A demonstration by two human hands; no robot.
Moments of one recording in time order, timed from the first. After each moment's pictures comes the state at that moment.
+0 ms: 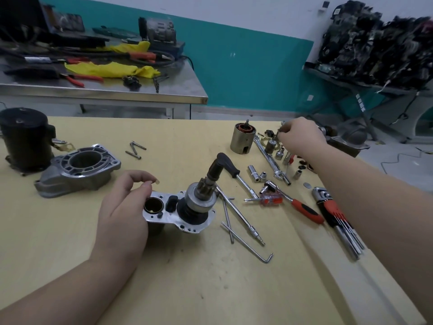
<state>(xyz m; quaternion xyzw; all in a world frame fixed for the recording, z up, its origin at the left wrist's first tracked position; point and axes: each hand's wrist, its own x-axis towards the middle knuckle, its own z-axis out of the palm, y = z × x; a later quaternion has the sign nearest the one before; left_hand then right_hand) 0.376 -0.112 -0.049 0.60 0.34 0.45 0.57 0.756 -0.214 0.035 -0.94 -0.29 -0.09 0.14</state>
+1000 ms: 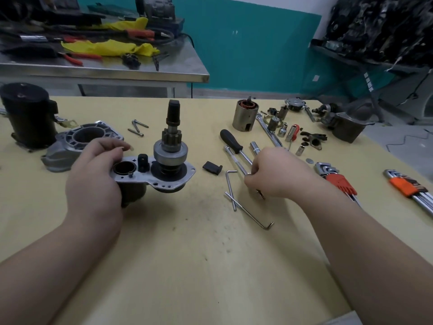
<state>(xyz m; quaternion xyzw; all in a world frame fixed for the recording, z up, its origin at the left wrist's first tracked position) 0.354 -0.085 -0.041 0.51 0.36 0.48 0.61 0.591 -0.255 0.009 -0.91 -0.40 0.09 0.01</state>
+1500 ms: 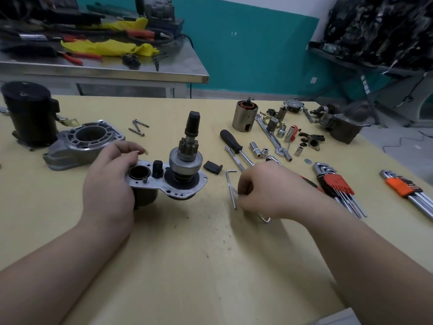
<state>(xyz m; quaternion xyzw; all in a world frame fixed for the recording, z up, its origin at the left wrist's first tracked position) 0.359 -0.100 -0.041 0.53 0.34 0.47 0.62 0.549 -0.275 0.021 -0.87 -0.47 0.13 0.02</state>
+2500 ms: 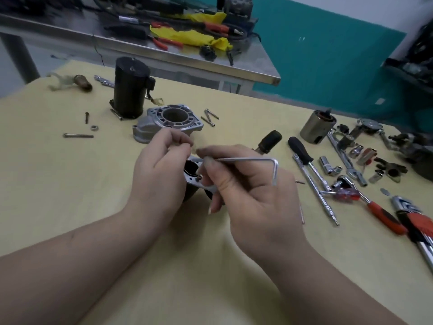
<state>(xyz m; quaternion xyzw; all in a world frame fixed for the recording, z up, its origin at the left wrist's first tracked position) 0.305 -0.089 -0.037 0.59 0.36 0.49 0.53 0.404 -0.202 -0.010 -0.53 -0.54 0.17 0.63</state>
